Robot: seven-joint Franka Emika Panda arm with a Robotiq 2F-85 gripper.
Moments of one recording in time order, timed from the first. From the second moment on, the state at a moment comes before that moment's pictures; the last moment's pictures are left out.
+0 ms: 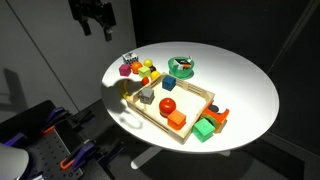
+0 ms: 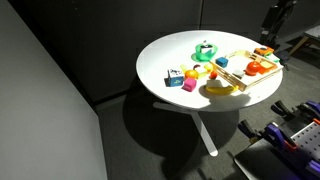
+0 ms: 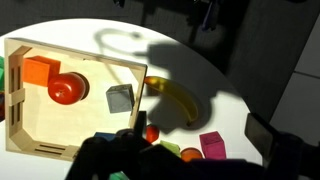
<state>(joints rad) 0.05 -0.38 -0.04 -2.52 0.03 2.09 -0.22</state>
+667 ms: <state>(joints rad) 0.05 -0.26 -0.05 -2.52 0.03 2.22 -0.41</state>
